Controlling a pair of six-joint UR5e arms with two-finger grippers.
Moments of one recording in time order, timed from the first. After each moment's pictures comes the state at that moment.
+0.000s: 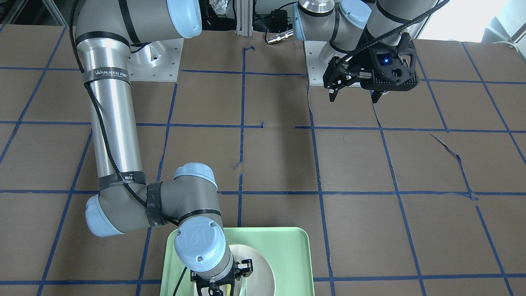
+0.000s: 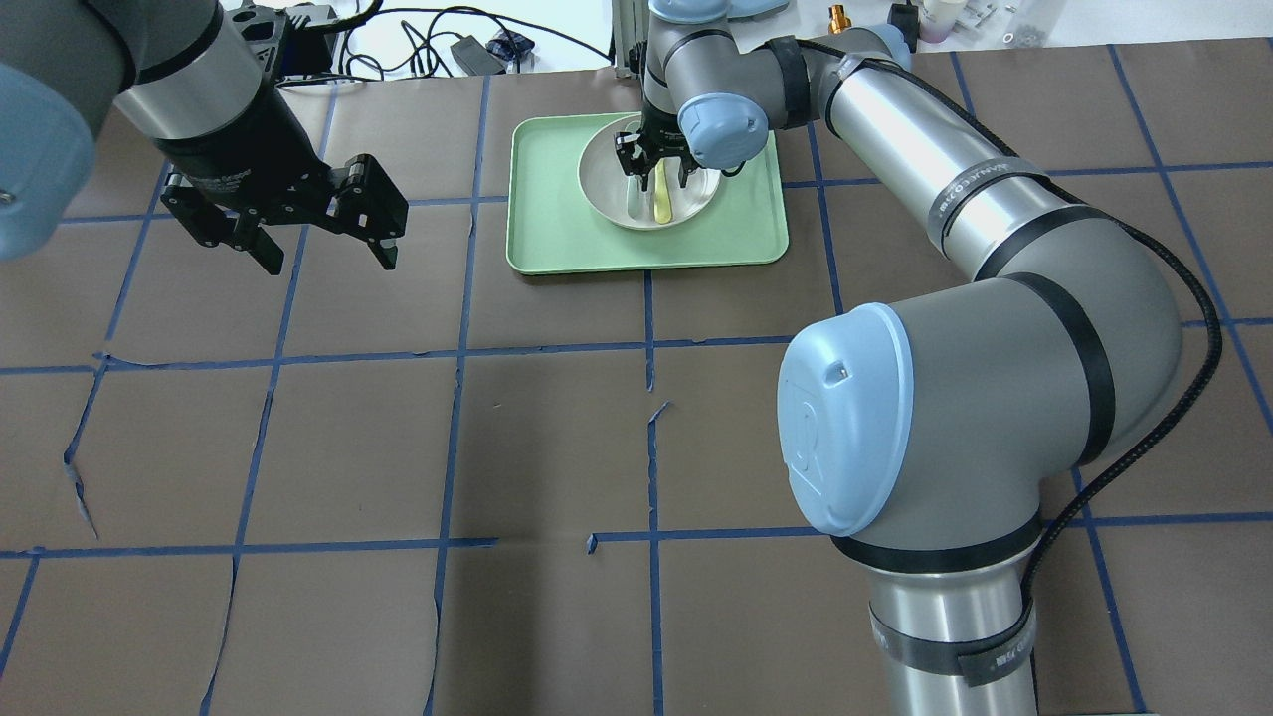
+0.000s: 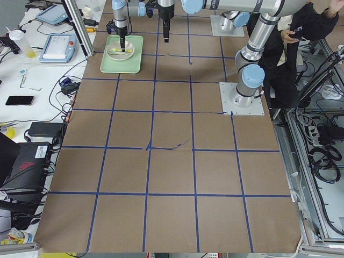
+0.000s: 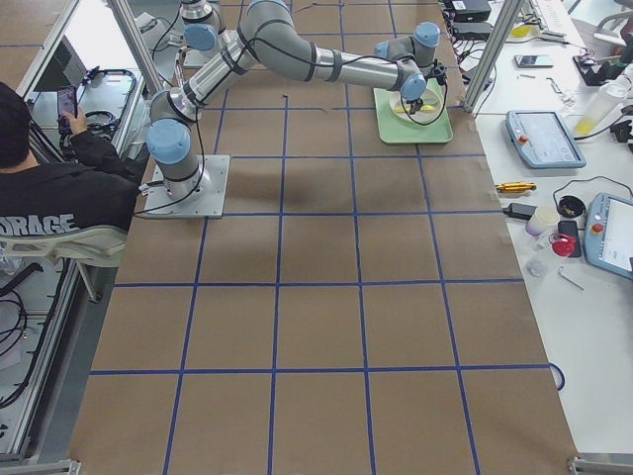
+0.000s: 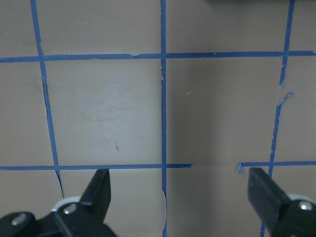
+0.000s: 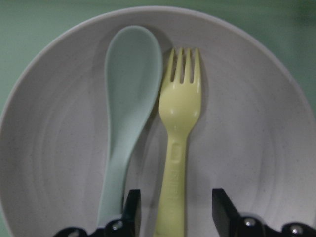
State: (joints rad) left arm -1.58 -1.54 -1.58 -1.61 1.57 -0.01; right arm 1.80 -0.62 0.95 -2.01 -1.49 0.12
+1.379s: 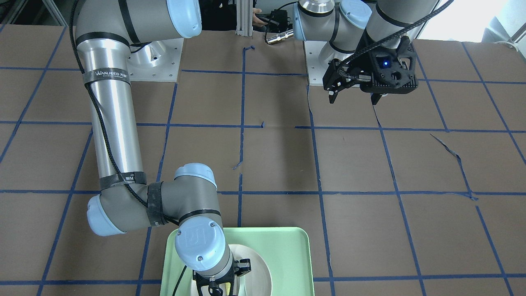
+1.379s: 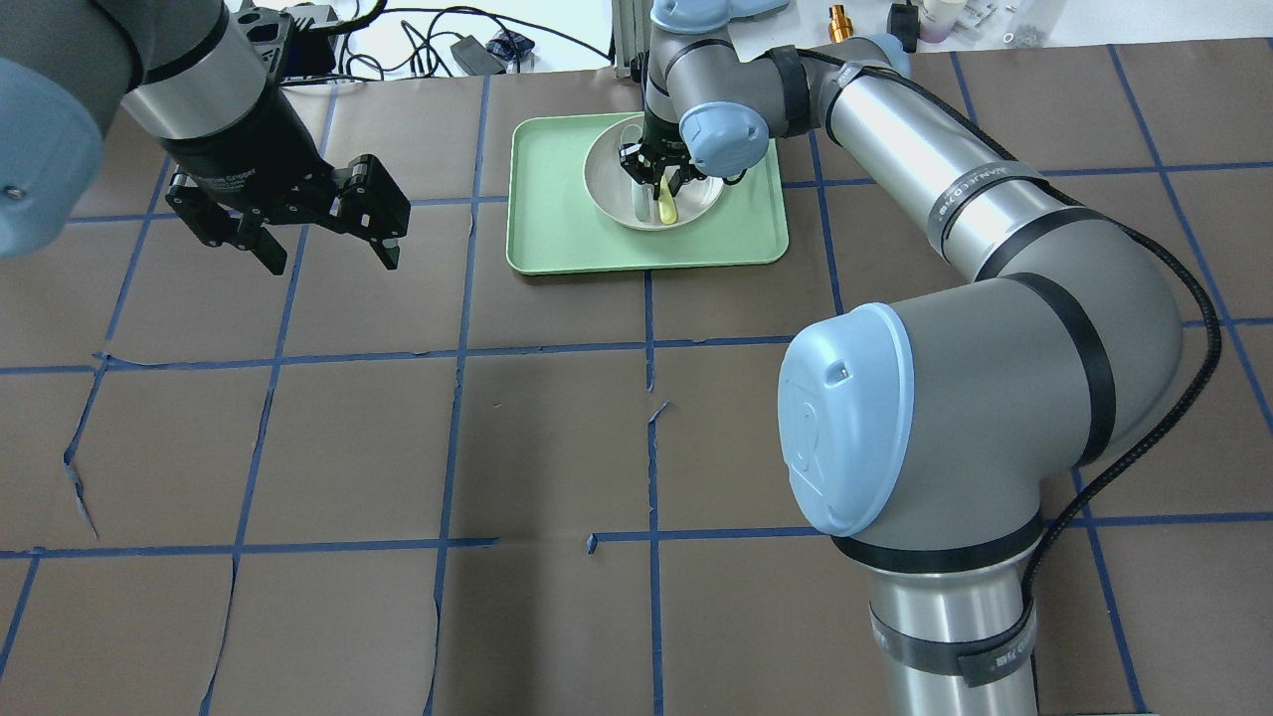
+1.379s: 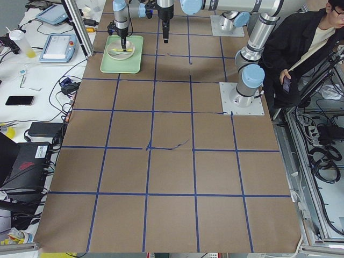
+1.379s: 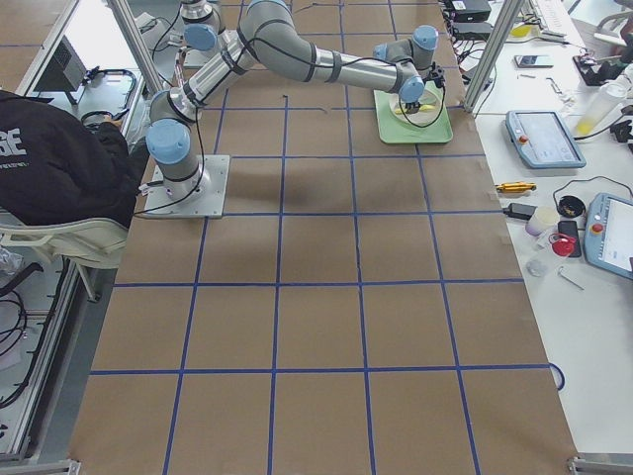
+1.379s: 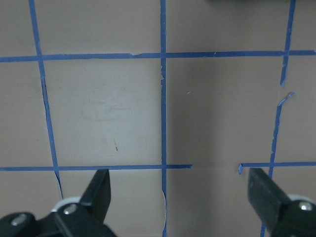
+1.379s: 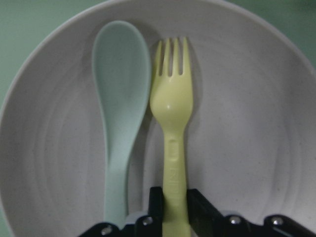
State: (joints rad) left arm -1.58 -1.55 -1.58 -1.61 1.57 -0.01; right arm 1.80 -0.62 0.97 -2.01 -1.49 0.12
